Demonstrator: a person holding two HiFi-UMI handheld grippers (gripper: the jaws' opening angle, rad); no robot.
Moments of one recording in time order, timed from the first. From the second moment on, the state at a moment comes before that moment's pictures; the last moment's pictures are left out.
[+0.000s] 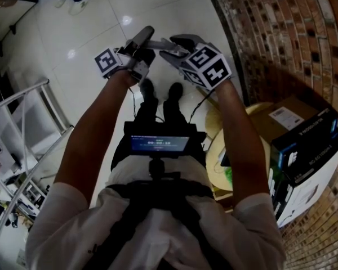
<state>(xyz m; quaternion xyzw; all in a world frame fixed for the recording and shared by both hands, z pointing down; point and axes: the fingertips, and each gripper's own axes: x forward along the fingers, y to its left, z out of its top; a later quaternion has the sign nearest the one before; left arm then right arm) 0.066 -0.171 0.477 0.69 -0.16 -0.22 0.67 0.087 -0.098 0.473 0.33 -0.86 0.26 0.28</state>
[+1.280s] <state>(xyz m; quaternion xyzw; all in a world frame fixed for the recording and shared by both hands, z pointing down) 0.037 -0.189 0.471 0.72 -0.19 -0.23 0.63 0.083 -0.108 0.480 0.40 -0.83 0.27 0.27</state>
